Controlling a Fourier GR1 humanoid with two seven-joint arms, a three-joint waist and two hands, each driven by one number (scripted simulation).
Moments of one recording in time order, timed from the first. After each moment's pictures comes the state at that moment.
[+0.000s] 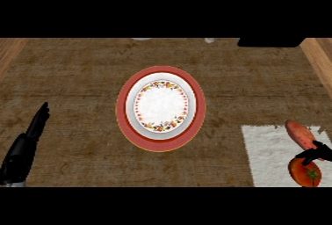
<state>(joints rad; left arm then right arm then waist) 0.09 0.35 0.08 -1.49 -0.14 0.04 -0.14 0.11 -0.51 -0.26 -1.22 0.45 0.46 -0.62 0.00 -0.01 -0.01</state>
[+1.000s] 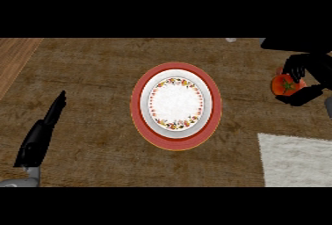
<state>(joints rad) -0.02 0.32 0.03 -1.46 -0.17 0.01 -0.13 -0.68 -0.57 -0.10 -0.79 0.85 0.17 -0.46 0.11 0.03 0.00</state>
